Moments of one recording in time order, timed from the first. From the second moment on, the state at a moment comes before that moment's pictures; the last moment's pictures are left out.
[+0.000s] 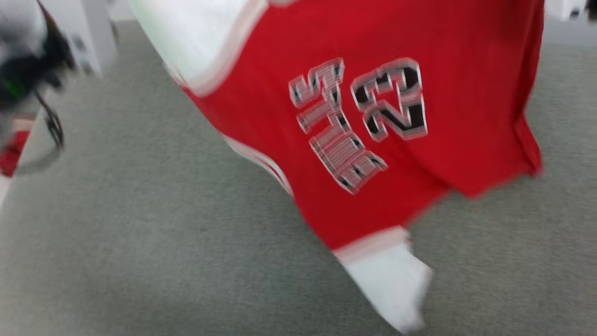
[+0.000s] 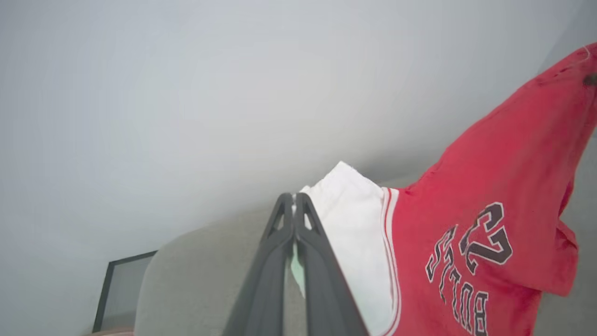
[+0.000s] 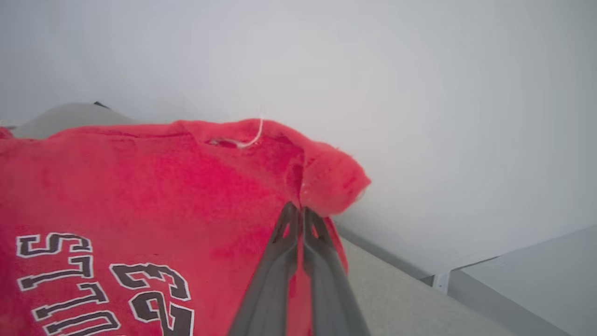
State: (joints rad) left arm -1.18 0.77 -0.62 0.04 -0.98 0.16 0.65; right arm -1.35 -0.44 0.54 0.57 0.65 0.13 0.76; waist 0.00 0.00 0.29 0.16
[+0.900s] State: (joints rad) left arm -2.00 0.57 -0.65 0.80 -0.62 -0.08 0.15; right arm -1.71 -0.25 0.30 0.83 0.20 0.13 0.15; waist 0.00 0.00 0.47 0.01
